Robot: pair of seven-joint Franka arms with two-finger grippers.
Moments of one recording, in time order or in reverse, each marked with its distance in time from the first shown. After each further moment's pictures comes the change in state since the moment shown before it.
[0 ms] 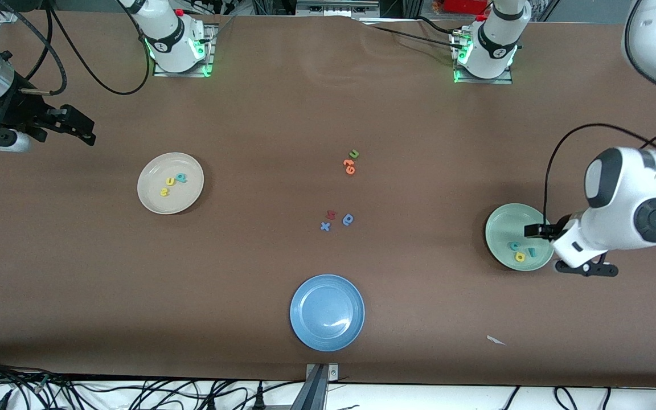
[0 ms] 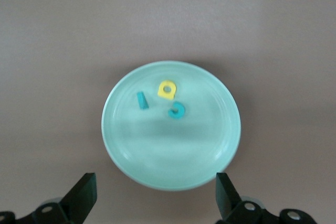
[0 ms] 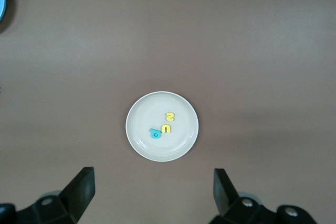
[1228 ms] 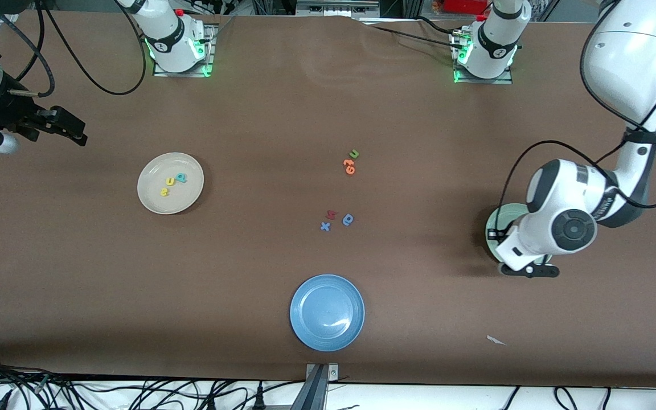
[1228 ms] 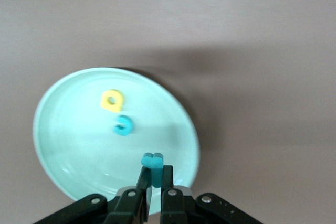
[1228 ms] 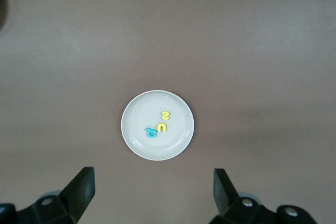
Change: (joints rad) left arm -0.017 0.191 -0.119 0.070 0.166 0.022 -0.223; right arm -0.002 0.000 -0.017 -0.001 0.000 -0.011 0.000
